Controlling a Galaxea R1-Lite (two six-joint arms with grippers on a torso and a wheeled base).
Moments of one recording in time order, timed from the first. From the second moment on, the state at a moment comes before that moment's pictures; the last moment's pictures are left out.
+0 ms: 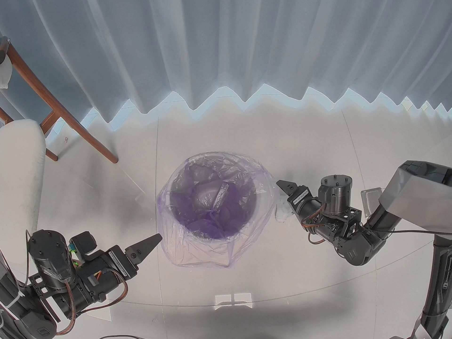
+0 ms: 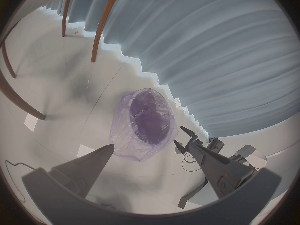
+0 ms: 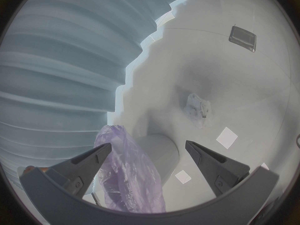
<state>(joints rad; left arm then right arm) -0.52 1.65 -0.02 -1.38 0.02 -0.83 0.49 2.22 -0.85 -1.05 -0.12 1.11</state>
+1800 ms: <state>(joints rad) -0.44 1.72 -0.03 -1.39 0.02 -0.72 0.51 2.23 -0.71 -1.06 -0.13 1.03</state>
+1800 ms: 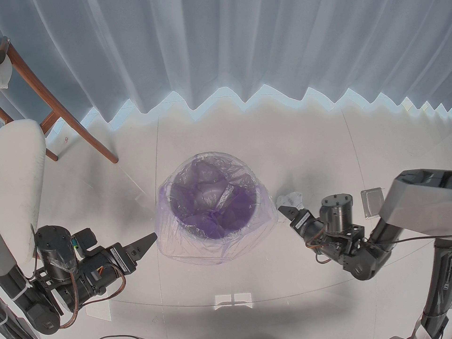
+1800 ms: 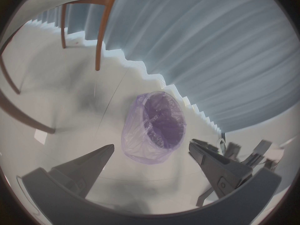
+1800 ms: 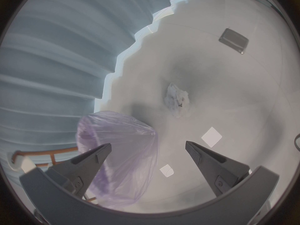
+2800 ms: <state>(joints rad) -0.21 2.28 -0.33 -1.55 -0.31 -0.41 0.52 1.83 -0.30 -1.16 -0.22 1.19</state>
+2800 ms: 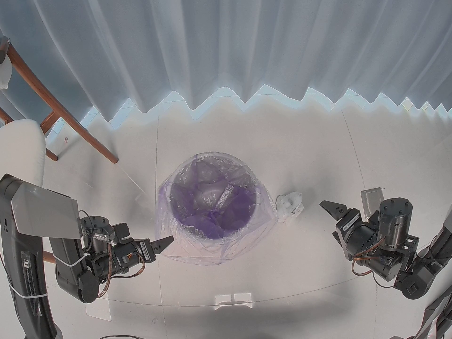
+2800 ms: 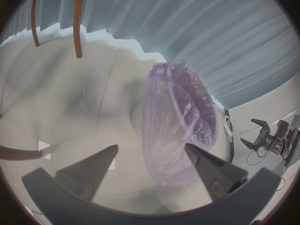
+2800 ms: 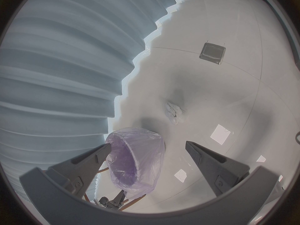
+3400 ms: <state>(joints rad) -0.18 2.41 -0.48 -1.55 -0.23 -0.42 0.51 1.84 -0.29 -1.16 -0.22 1.19</state>
